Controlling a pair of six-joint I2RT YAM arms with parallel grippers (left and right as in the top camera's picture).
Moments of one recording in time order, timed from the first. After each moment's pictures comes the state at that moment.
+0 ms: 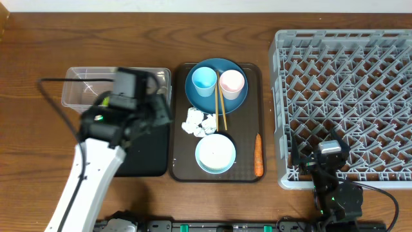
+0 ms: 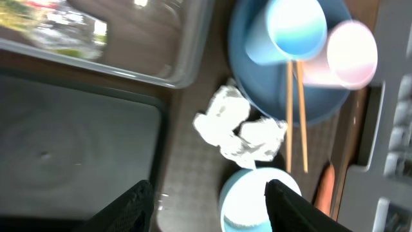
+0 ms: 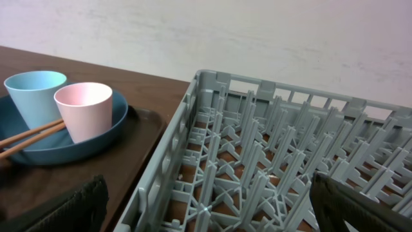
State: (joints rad) left arm -0.29 1.27 1.20 -1.01 0.06 -0.56; right arm 0.14 0.01 0.01 -0.07 0.00 -0.11
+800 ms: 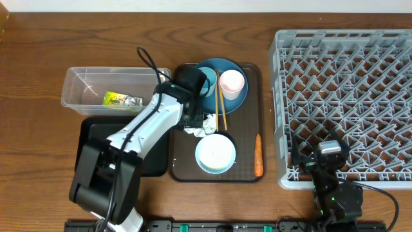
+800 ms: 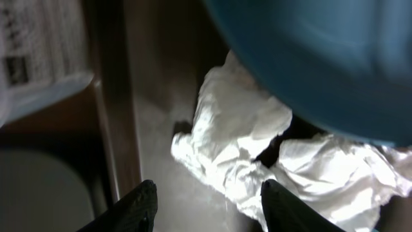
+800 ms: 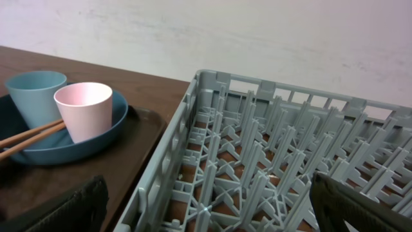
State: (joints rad) left arm -0.44 1.78 1.20 -0.83 -0.03 -0.43; right arm 0.14 0.01 0.01 -0.07 0.00 -0.11
